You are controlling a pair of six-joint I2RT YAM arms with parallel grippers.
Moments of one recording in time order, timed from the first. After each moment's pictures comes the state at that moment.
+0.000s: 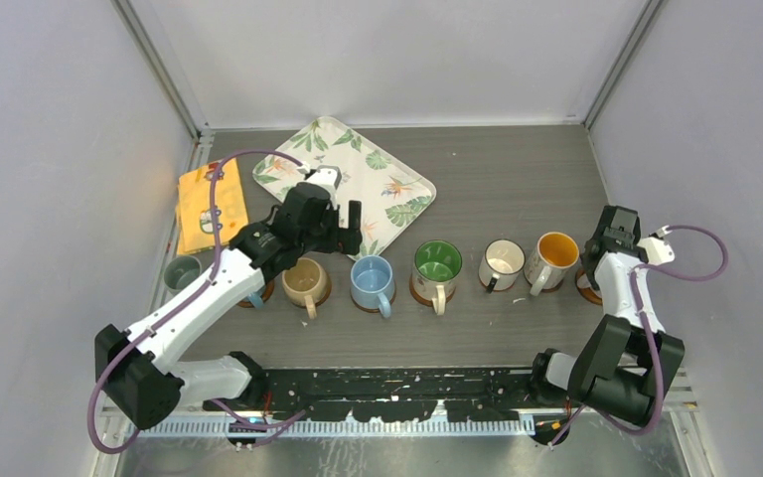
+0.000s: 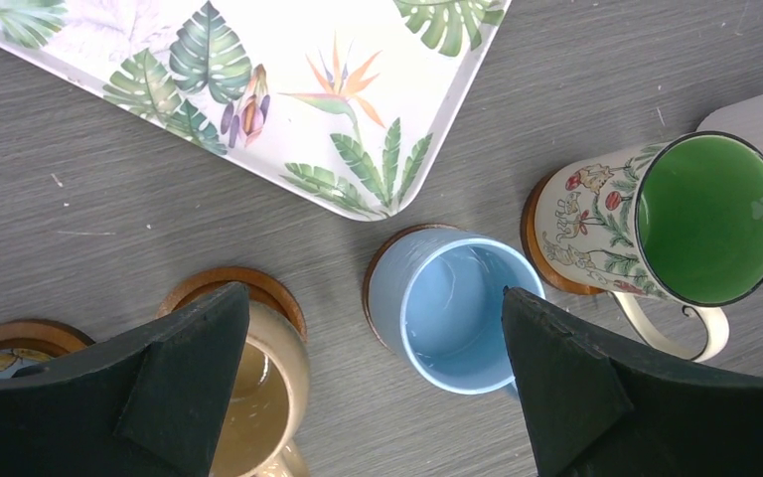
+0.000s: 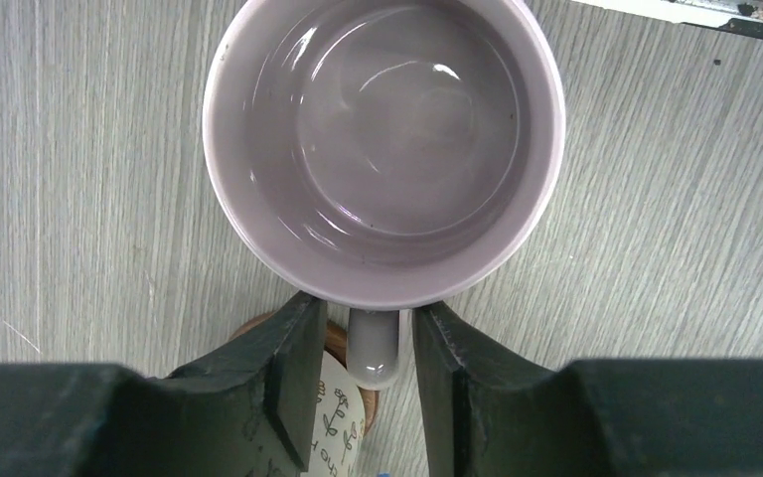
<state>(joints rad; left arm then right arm) -0.65 1.20 1.08 -0.57 -0.18 -0.37 -0.41 1.21 0.75 -0.56 0.42 0.87</state>
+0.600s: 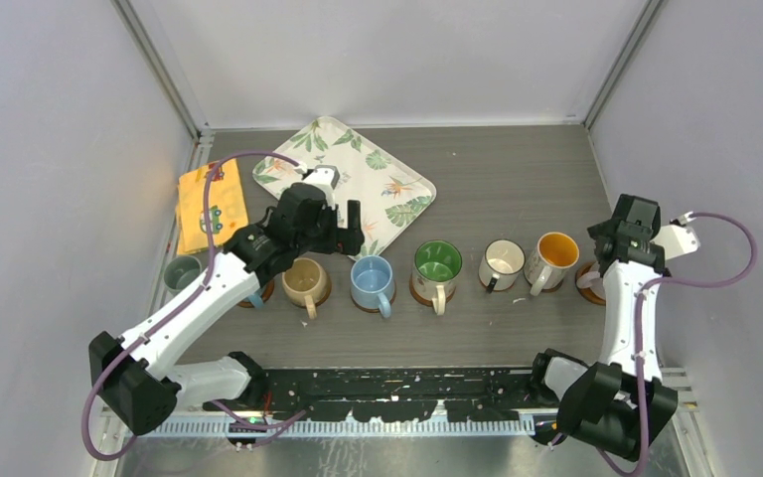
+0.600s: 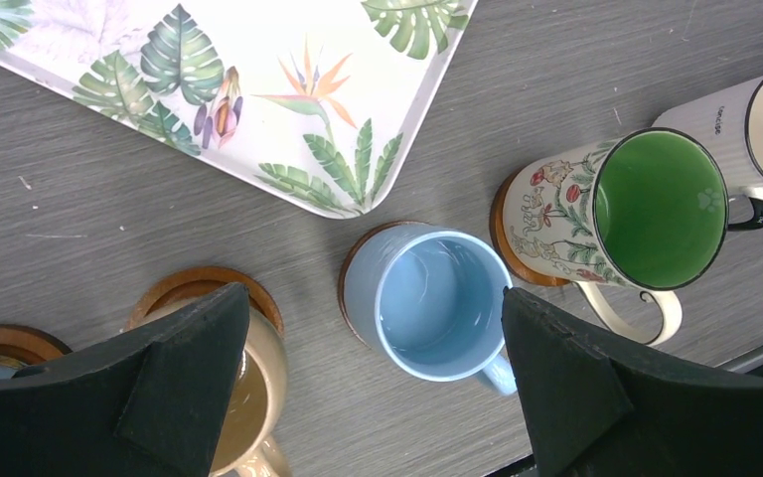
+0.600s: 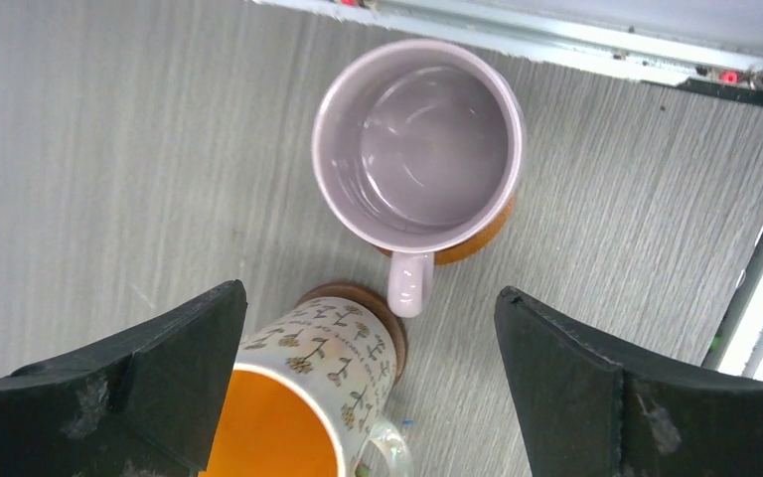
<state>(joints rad) -0.65 1.16 1.08 -0.57 -0.14 -0.40 -0.41 1.06 0.87 -0.73 0.43 0.85</state>
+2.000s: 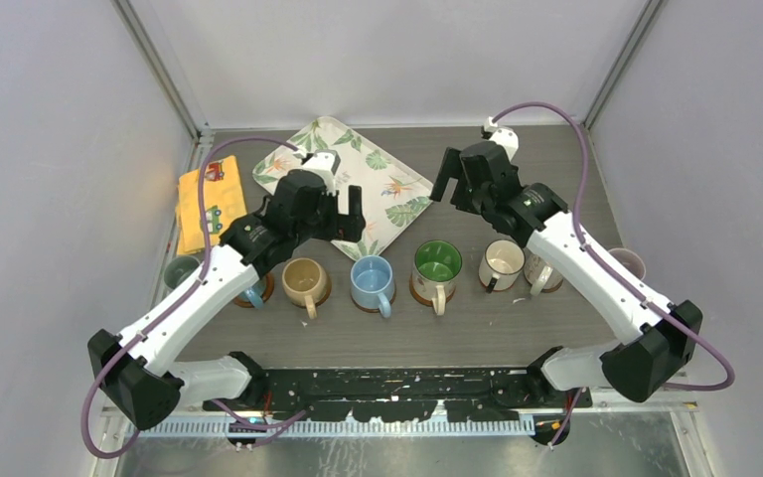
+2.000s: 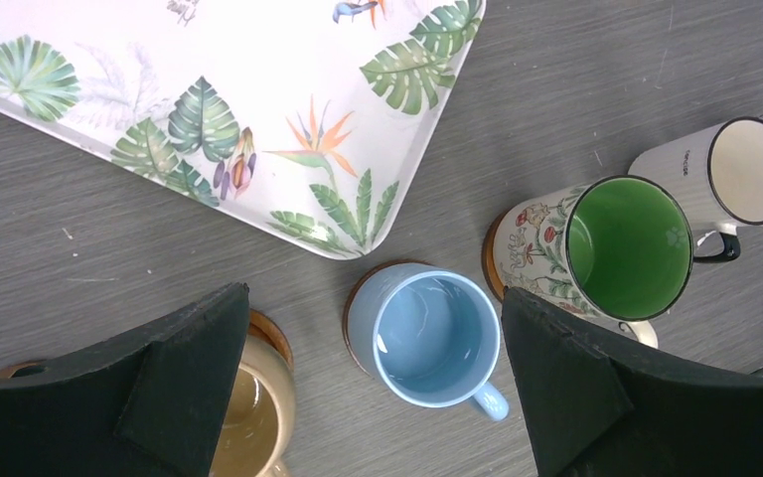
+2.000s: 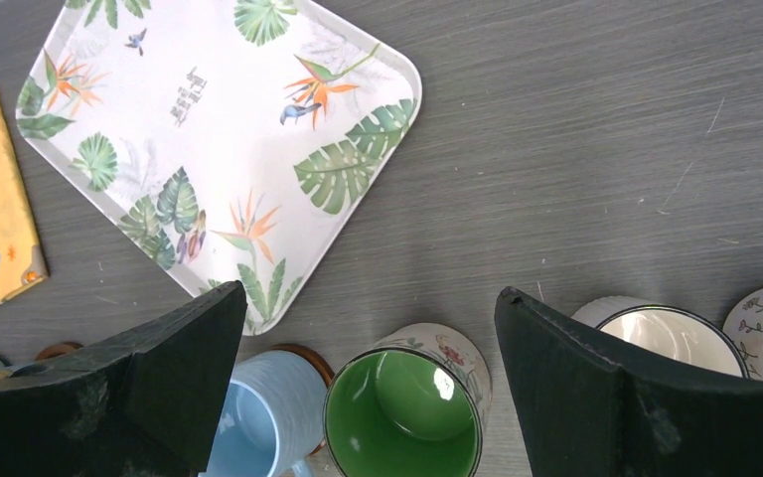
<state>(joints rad) -0.65 1.19 1.18 -0.58 -0.16 -0.35 0.59 1.34 1.35 -0.67 0.39 0.65</state>
